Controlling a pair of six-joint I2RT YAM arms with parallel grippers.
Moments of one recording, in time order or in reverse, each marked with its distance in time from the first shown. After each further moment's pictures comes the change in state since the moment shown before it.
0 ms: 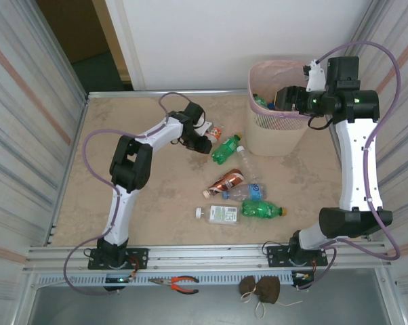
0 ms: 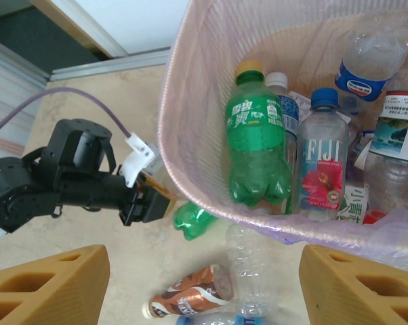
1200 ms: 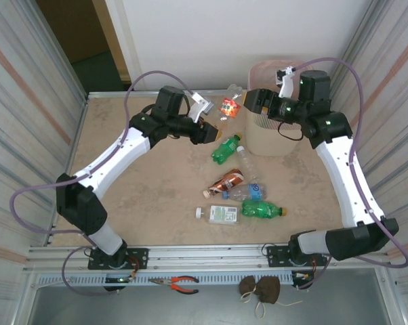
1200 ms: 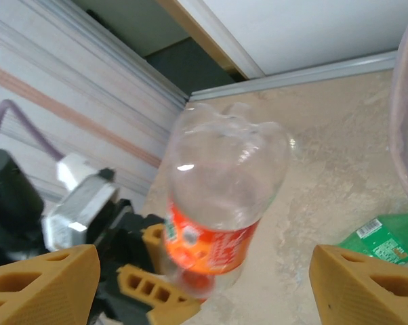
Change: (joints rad) left arm -0.071 -0.656 -0.294 0.255 0.354 0.001; right arm 0.222 -0.152 -0.390 0.556 -0.168 0.359
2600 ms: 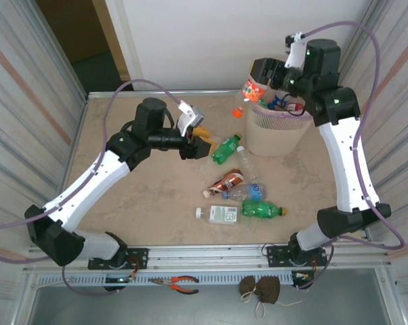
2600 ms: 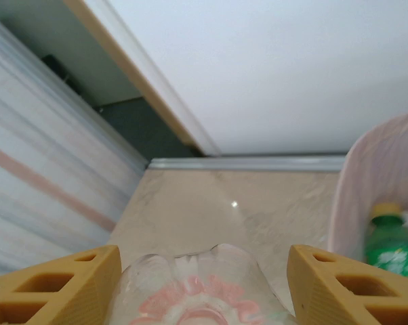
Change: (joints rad) left arm -0.036 -0.288 -0.208 0.099 0.012 0.047; right arm 0.016 0.191 0.481 -0.153 0.258 -0.135
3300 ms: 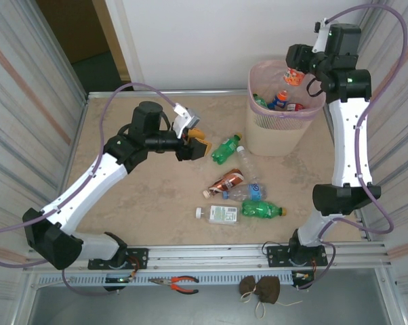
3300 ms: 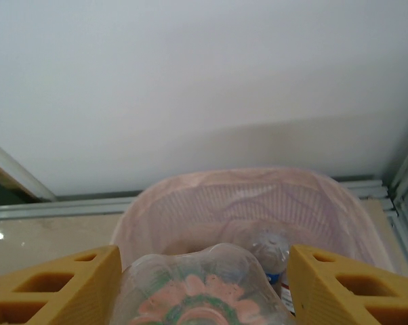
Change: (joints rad) left arm 0.026 -0.025 -0.058 0.008 -0.026 0.000; right arm -0.227 0.192 0.198 -0.099 0.219 -0.222
